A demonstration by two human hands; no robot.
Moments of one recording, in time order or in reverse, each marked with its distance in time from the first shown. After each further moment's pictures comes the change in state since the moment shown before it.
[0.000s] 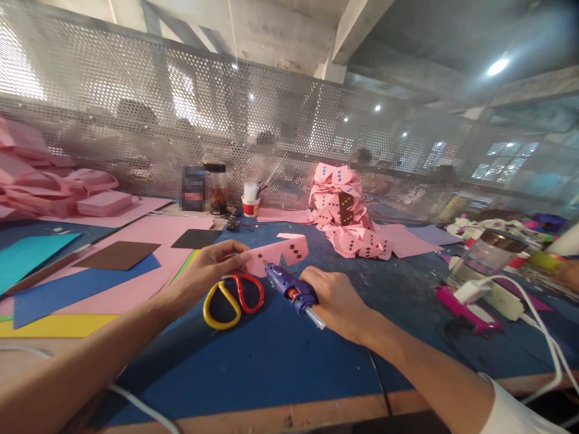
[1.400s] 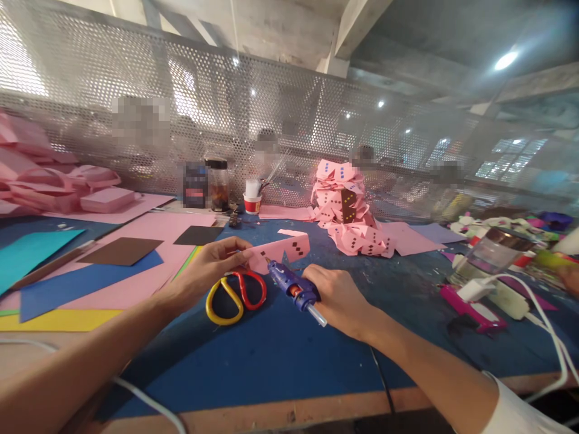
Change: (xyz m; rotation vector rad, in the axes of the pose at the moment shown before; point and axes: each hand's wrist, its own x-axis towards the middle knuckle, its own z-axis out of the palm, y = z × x) left_hand 0.001 0.000 0.001 -0.005 -0.001 0.006; right_hand 0.000 0.004 0.004 -0.026 -0.017 0.001
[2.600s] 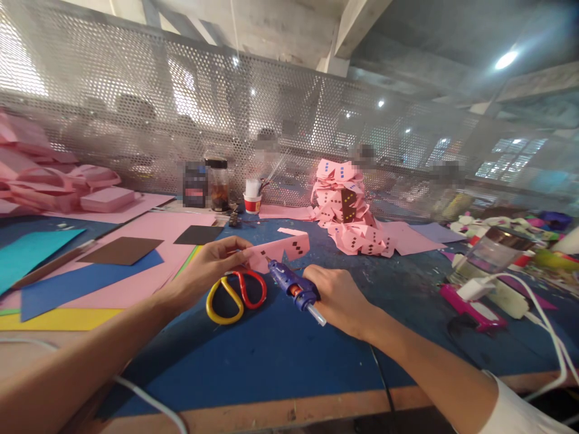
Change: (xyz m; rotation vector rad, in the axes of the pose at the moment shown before) left_hand -0.001 0.002 0.001 0.011 0.022 -0.002; right_hand -0.001 0.000 -0.001 -0.024 -0.021 -0.002
